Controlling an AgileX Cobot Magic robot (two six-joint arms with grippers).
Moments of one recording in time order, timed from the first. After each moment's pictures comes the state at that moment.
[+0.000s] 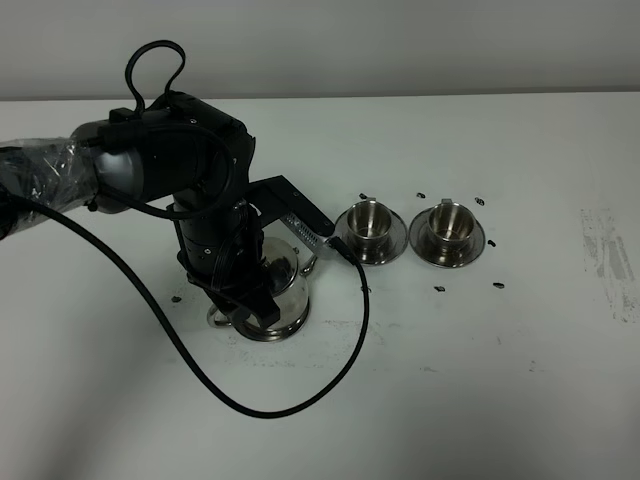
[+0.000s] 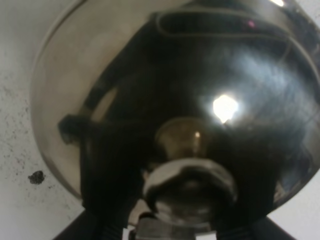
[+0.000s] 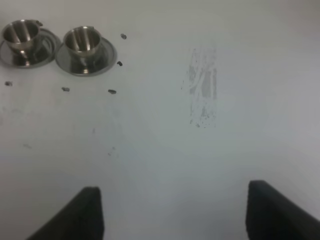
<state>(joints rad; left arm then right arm) -0.57 2.01 -1.39 0.07 0.98 0.33 0.08 0.06 -0.52 0.03 1.11 -0.10</state>
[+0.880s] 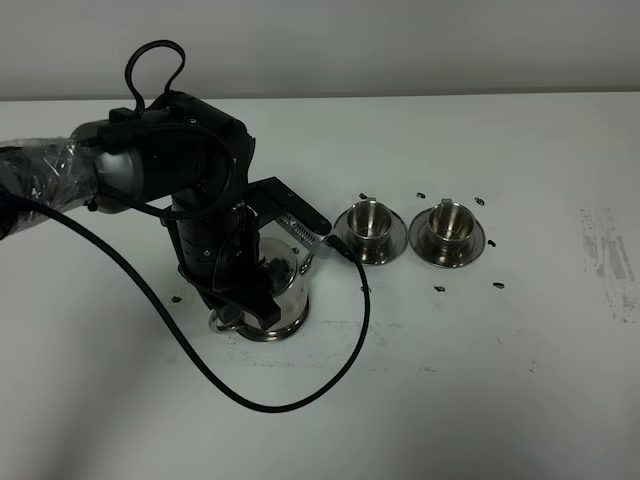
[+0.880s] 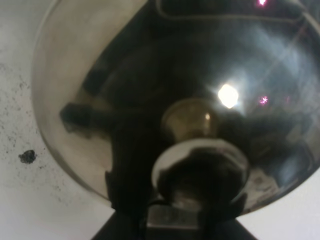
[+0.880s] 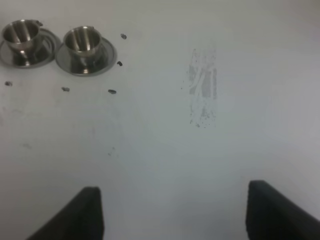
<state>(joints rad) -0.57 2.01 -1.39 0.07 1.01 0.27 0.08 0.06 -0.52 0.03 1.11 -0.10</state>
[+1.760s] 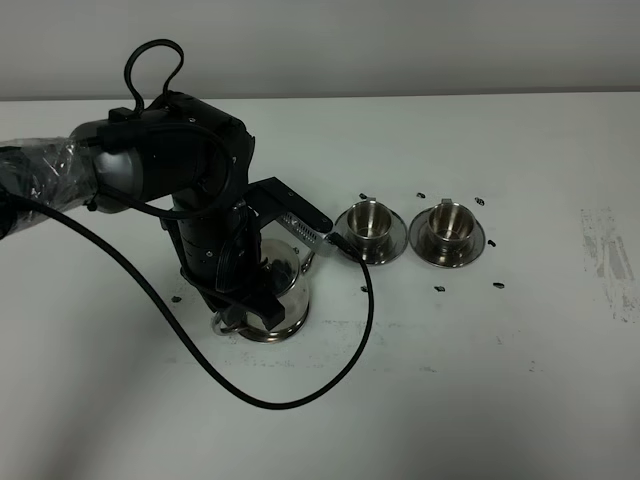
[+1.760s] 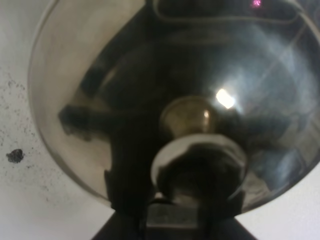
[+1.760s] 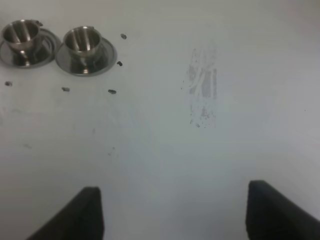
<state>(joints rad) -0.57 2.01 -1.39 0.05 1.01 0.26 0.08 0.06 -0.52 0.03 1.11 -0.10</state>
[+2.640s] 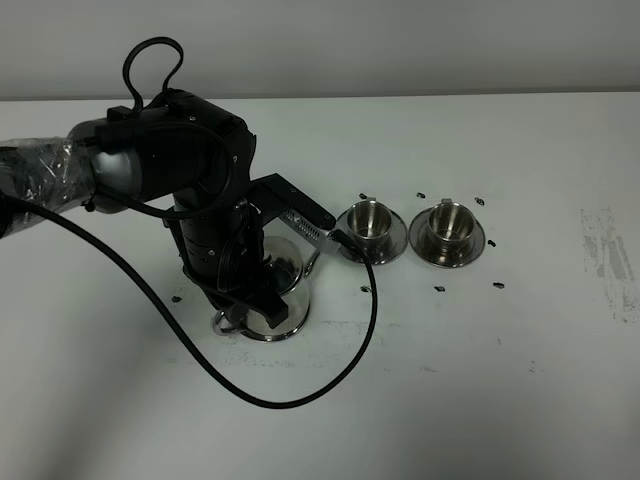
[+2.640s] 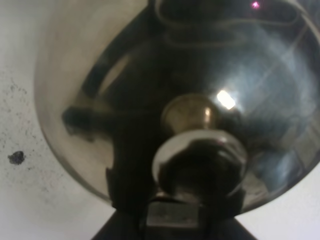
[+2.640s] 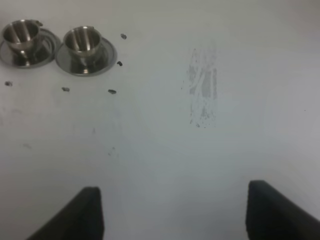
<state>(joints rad) -0.58 2.00 -1.39 0.05 1.01 0.24 0.08 0.06 -0.52 0.03 1.11 -0.10</state>
